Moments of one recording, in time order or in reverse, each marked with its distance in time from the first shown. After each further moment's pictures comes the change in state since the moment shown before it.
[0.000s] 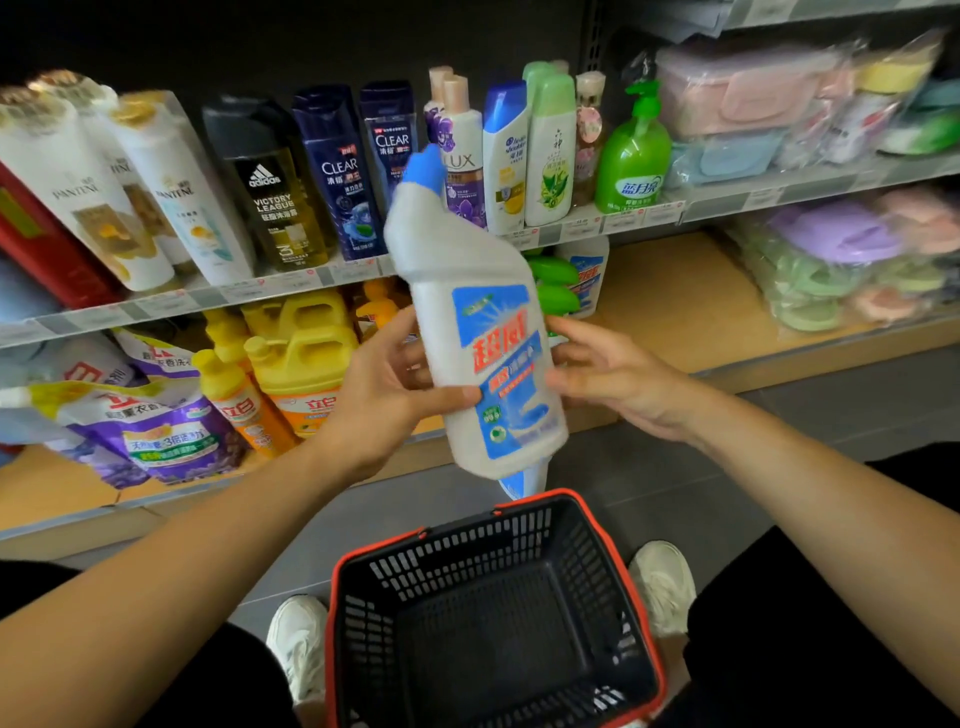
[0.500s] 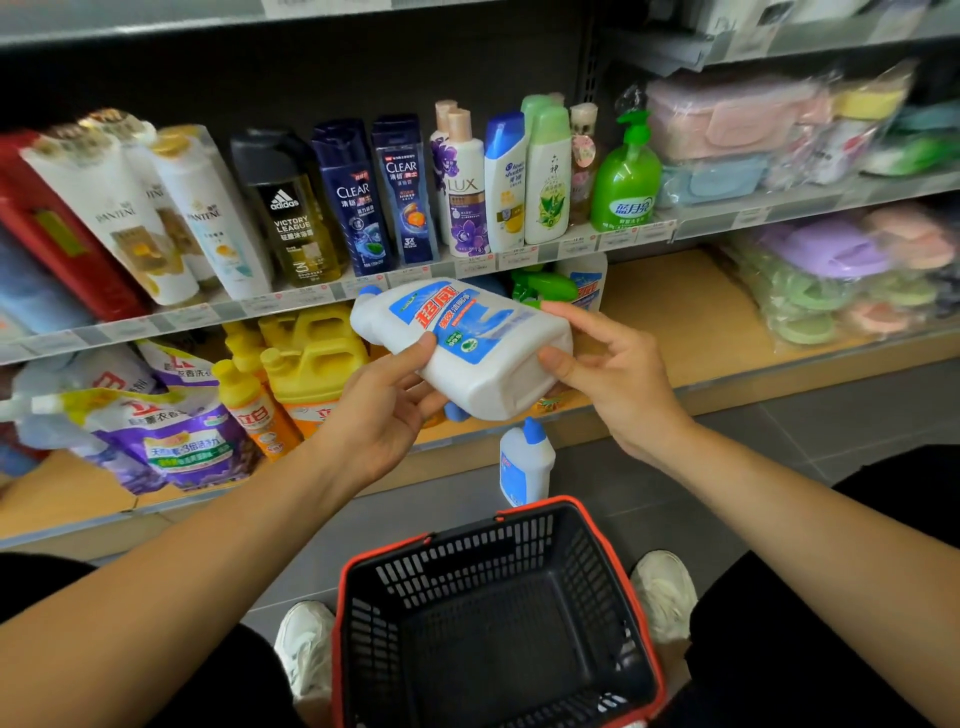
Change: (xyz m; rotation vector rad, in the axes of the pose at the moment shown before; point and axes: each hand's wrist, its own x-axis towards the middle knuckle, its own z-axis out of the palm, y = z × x) left_hand -0.003 0.012 0.007 -0.624 0.269 -0.357; right_hand -0.010 -0.003 0.032 0.043 0.376 -0.417
